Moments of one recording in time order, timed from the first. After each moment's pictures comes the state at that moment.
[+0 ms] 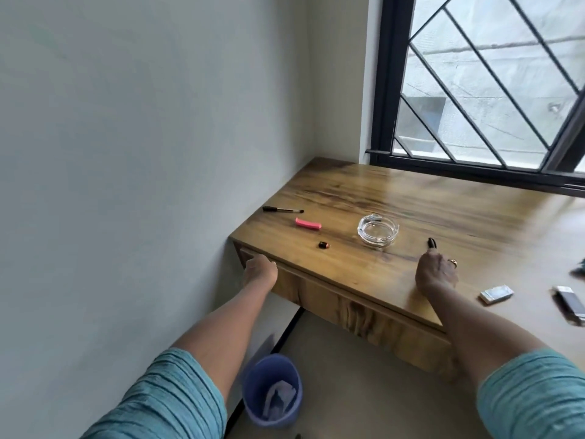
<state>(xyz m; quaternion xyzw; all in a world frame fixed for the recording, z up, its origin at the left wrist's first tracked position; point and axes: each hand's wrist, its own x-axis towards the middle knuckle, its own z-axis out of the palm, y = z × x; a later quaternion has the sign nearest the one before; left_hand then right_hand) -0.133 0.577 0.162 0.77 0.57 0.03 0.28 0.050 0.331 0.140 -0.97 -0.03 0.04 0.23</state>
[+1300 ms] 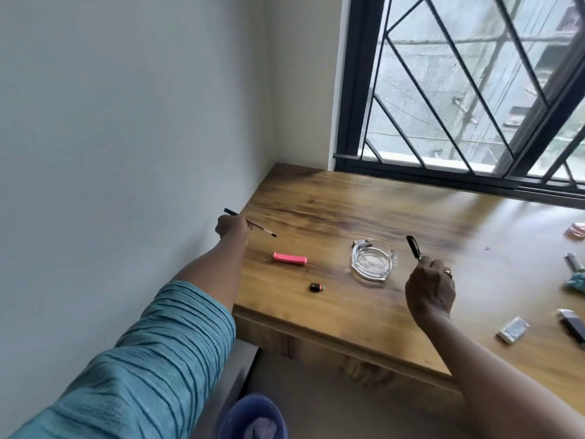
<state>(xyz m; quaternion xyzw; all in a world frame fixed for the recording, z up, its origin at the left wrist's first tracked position) 0.057 0.766 0.168 0.58 0.54 0.22 0.57 0.074 0.400 0.141 -0.98 -0.01 -0.15 0.14</state>
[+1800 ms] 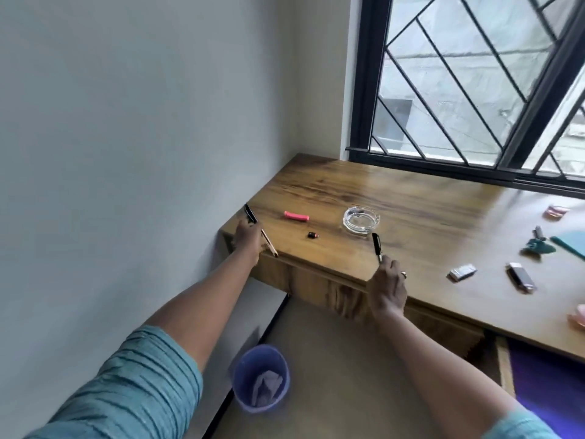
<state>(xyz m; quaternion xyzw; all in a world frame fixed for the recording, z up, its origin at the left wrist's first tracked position) -0.139 0.602 0.192 0.63 0.44 0.25 0.58 -0.074 0.346 0.136 -0.95 -0.10 -0.06 0.29</state>
